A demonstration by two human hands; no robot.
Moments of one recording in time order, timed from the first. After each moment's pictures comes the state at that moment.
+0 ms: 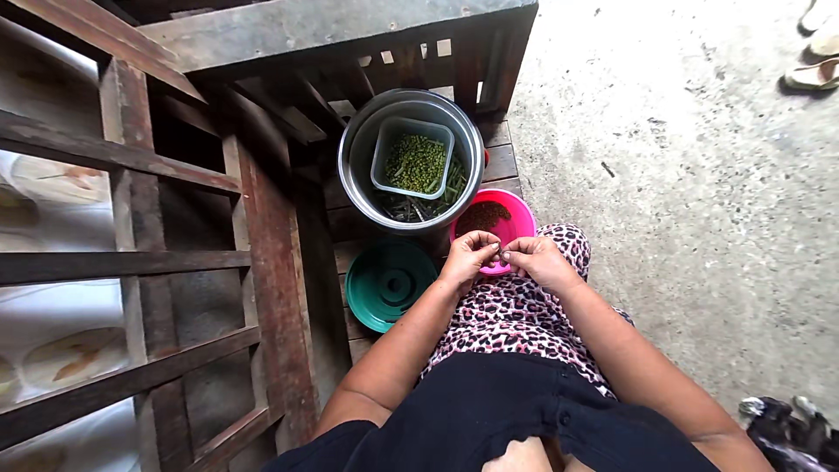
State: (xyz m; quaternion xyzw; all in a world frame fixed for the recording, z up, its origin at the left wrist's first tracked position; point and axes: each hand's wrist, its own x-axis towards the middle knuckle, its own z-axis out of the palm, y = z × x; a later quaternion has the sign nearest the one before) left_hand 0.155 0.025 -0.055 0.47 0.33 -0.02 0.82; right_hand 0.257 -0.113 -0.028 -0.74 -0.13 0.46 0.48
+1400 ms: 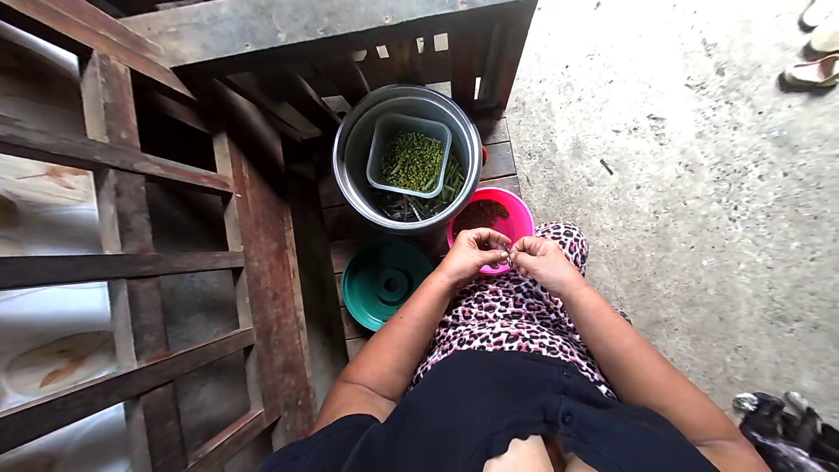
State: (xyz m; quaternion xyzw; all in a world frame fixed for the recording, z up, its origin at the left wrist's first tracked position) left_hand 0.159 0.036 -0.051 0.57 0.19 -0.07 0.80; right_hand 0.261 -0.124 -0.031 -0.74 -0.13 0.46 0.47
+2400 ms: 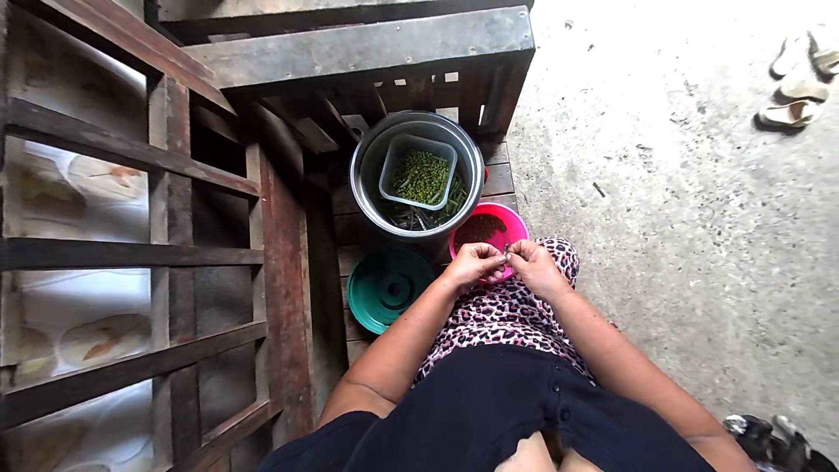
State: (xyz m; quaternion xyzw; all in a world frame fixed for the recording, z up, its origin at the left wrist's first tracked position) left_hand 0.167 0.031 -0.045 0.49 0.27 -0.12 0.82; right_hand 0.260 -0.111 -0.021 -0.78 -0.17 0.40 0.45
